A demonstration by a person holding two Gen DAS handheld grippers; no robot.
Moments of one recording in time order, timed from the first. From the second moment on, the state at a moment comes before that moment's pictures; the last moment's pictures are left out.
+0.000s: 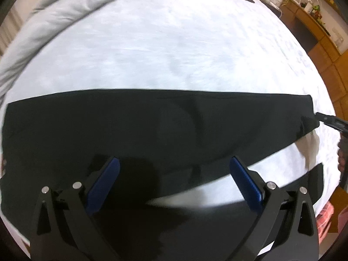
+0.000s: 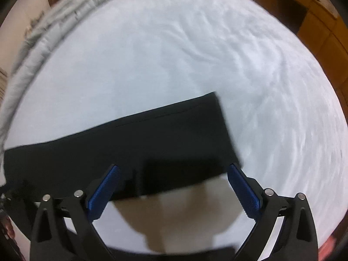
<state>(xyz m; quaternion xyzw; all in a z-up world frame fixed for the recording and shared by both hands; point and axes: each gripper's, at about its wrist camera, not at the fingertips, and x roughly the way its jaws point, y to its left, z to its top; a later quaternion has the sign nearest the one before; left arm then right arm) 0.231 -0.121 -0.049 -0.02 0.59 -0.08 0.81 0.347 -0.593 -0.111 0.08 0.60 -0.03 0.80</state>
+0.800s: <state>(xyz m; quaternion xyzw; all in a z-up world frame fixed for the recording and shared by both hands) 0.307 -0.185 -0.096 -0.03 0.60 -0.13 0.79 0.353 -0.633 -0.127 0.08 0.55 0.09 0.83</state>
